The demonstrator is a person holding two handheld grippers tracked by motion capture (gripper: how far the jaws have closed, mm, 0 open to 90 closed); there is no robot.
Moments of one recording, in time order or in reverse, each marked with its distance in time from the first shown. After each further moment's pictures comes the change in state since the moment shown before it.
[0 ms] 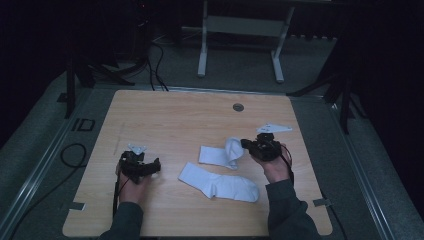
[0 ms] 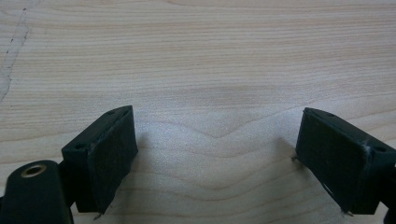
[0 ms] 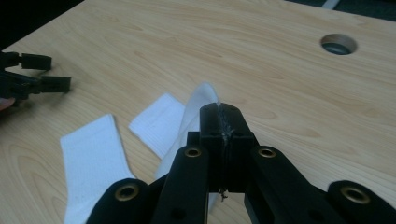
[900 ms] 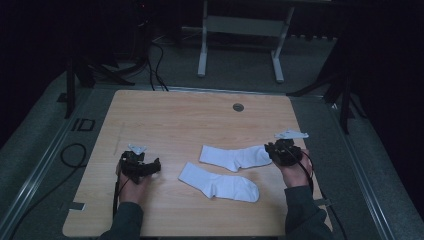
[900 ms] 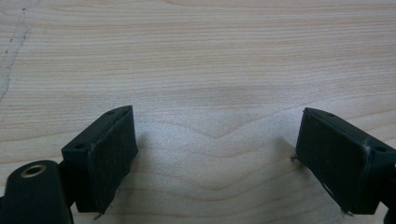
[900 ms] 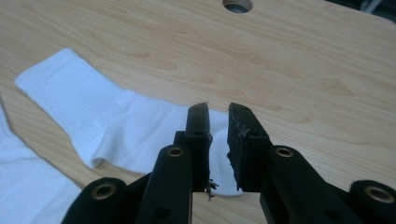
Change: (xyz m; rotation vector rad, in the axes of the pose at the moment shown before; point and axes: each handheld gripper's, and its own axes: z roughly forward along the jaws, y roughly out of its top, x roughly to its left) left arm 0.000 0.000 0.000 0.005 0.000 0.004; right arm -0.039 -0.031 -0.022 0.084 -0.262 -0.018
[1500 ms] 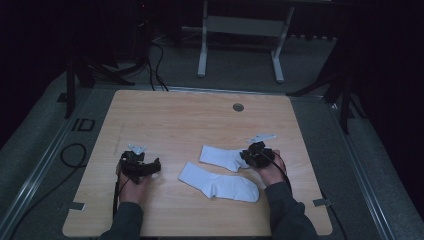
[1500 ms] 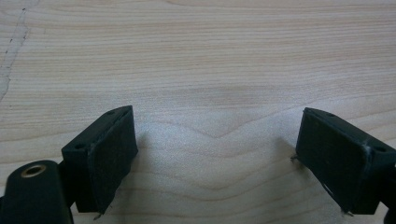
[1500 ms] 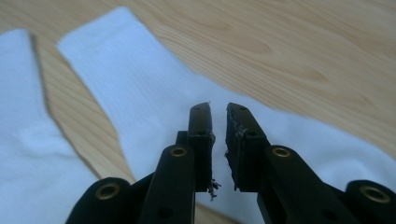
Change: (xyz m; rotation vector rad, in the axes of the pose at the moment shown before) left arm 0.000 0.000 0.000 0.000 0.000 0.000; right arm 0.044 -0.002 0.068 0.096 0.190 -0.106
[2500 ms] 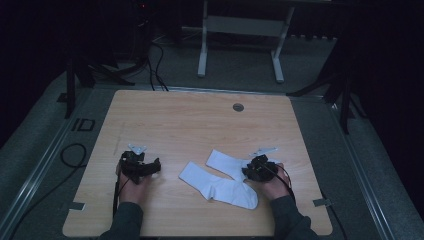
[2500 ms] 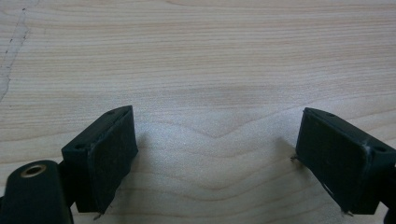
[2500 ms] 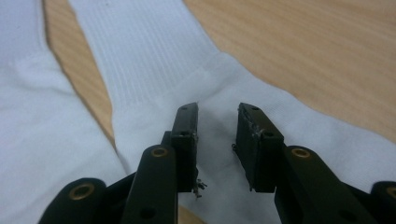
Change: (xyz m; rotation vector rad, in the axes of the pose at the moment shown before) left arm 0.000 0.000 0.000 0.001 0.000 0.002; right arm 0.008 -0.044 -0.008 0.088 0.017 0.030
